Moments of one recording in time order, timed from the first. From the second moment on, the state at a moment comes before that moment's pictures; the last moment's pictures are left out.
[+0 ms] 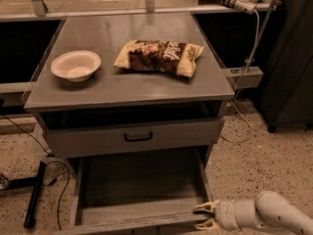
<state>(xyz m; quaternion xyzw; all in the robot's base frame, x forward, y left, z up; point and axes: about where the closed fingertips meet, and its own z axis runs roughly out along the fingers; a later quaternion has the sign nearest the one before) 0.402 -0.170 0.414 -0.67 0.61 0.19 0.38</state>
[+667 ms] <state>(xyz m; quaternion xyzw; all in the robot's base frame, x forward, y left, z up) 0.402 -0.170 0.414 -0.67 0.61 0.19 0.38</state>
